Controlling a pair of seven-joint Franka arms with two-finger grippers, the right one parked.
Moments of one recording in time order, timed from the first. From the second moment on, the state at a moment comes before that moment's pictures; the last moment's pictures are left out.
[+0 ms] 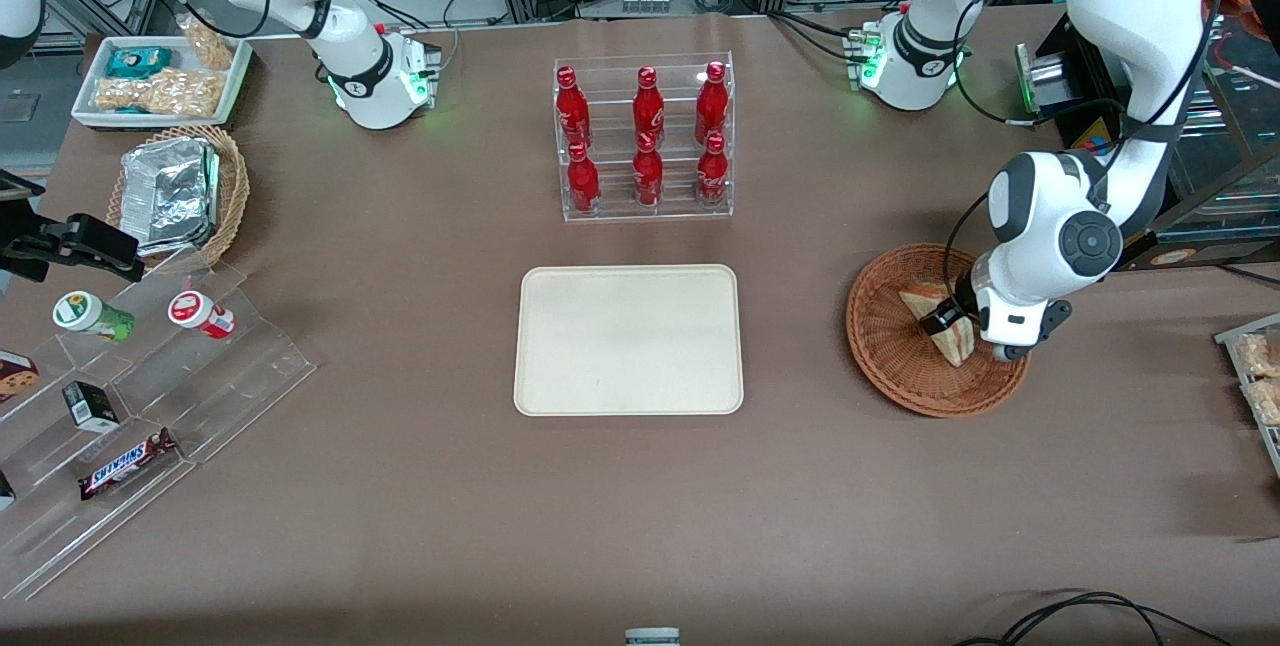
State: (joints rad) arm 0.17 0.29 -0.25 -2.25 0.02 2.39 -0.74
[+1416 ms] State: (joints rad) arm -0.17 0.63 -0.73 -1.51 0.40 1.95 -1.09
